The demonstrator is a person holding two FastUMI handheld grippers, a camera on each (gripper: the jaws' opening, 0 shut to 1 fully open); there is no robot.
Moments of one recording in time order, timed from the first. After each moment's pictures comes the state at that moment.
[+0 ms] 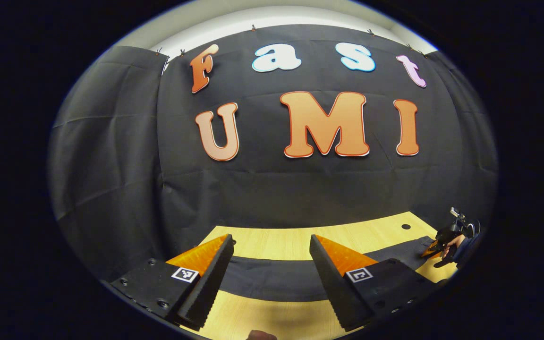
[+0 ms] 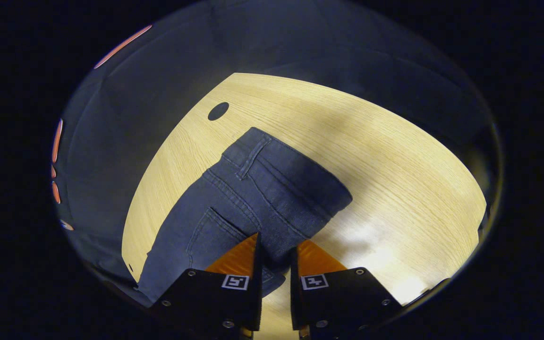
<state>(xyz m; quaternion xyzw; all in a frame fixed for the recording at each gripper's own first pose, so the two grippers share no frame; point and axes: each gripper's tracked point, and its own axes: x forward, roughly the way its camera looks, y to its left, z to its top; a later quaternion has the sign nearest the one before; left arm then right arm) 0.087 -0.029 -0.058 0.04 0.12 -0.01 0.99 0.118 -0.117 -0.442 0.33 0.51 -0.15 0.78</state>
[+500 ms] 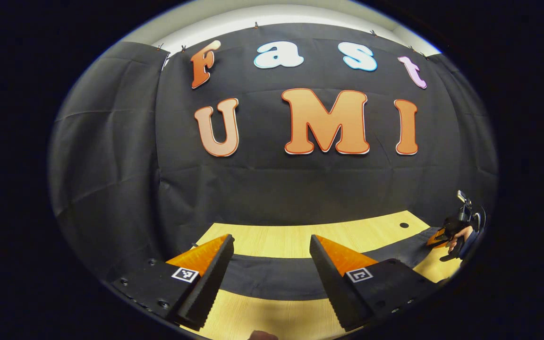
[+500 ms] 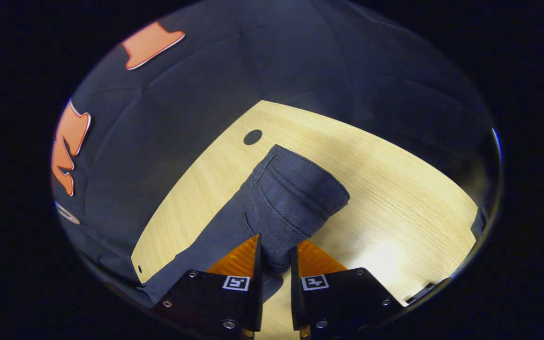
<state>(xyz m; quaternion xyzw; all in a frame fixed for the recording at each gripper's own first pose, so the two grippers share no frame) 0.098 -0.006 -0.063 0.03 0.13 -0.02 0.99 0.123 -0.097 -0.358 0.31 0.42 -0.13 0.84</state>
